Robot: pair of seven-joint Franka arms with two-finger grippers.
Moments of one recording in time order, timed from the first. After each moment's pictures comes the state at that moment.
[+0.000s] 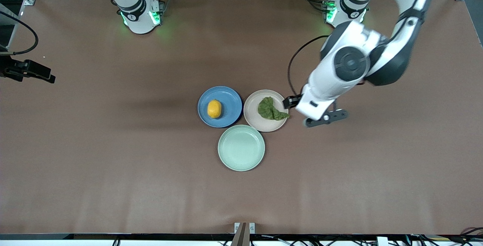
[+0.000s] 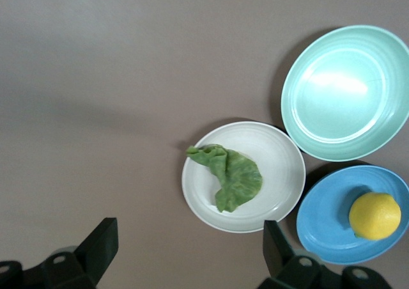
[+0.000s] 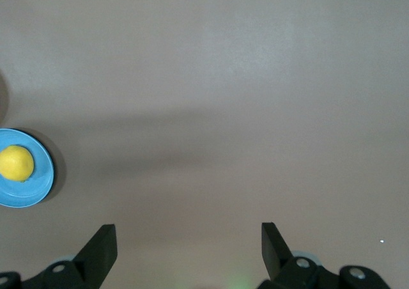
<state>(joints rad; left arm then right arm) -0.21 0.46 -0.39 -1.50 0.04 1.84 -0.84 0.02 0.08 -0.11 -1.49 0.02 1.48 -0.01</state>
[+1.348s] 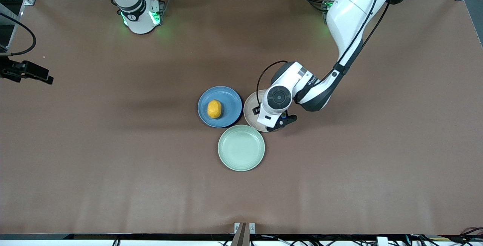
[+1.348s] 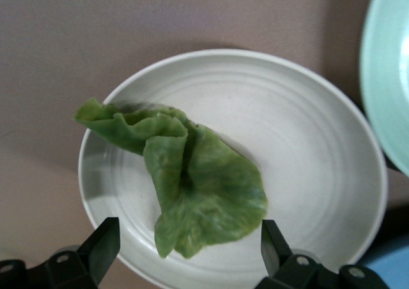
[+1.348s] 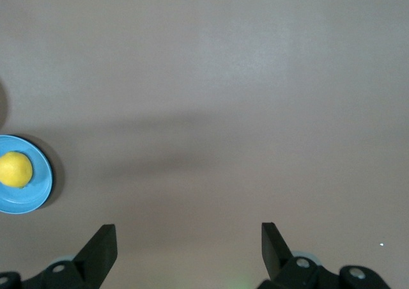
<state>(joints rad) -0.35 0.77 -0.38 -1.56 0.10 2.06 -1.12 0.02 0.08 -0.11 -1.49 0.02 1.50 -0.01</state>
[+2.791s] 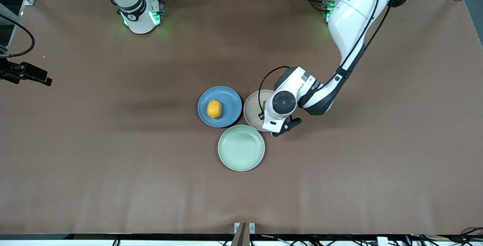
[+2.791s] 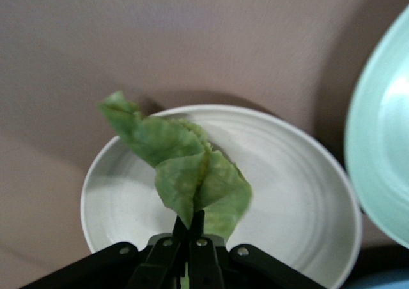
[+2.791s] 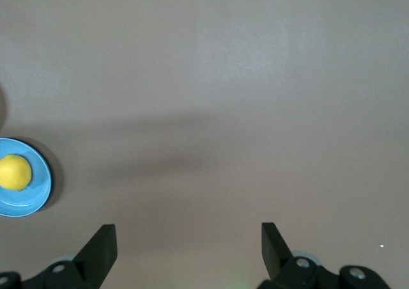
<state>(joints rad) -0.34 0.75 -0.36 -1.53 0.10 2.07 -1.19 0.01 0.08 -0.11 -1.49 0.02 1.50 -0.01</state>
